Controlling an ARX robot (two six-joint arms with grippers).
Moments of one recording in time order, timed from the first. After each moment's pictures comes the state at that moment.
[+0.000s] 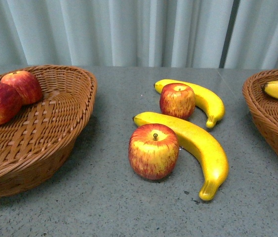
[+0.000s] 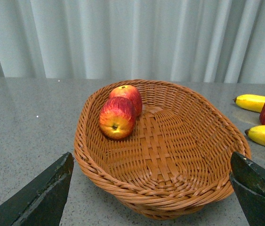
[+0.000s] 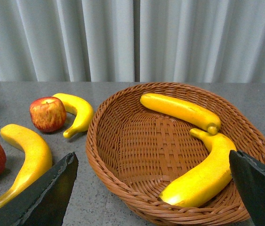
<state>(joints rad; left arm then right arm) 0.00 0.01 0.01 0.00 0.00 0.00 0.00 0.00 0.01 -0.01 0.00 0.00</state>
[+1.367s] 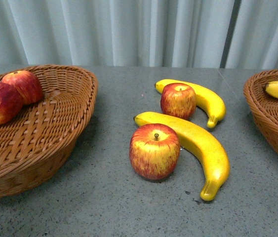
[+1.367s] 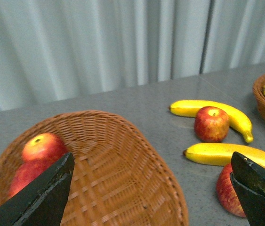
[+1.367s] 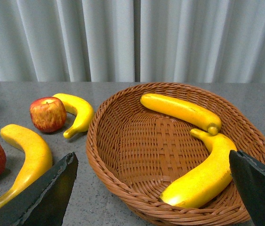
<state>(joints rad) -0.18 0.87 0.42 0.37 0.15 0.08 0.00 0.00 0.01 0.00 0.00 0.00</state>
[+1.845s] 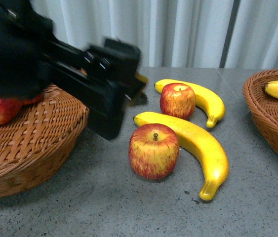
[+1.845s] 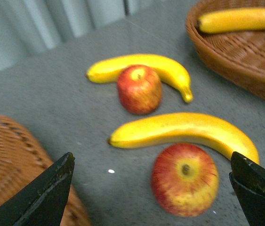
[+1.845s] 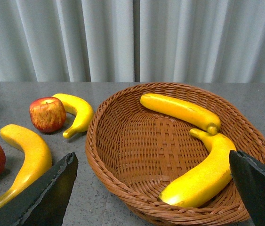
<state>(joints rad) -0.45 1.37 0.71 0.28 0.16 0.20 0.00 0.00 0.01 0.00 0.00 0.00</state>
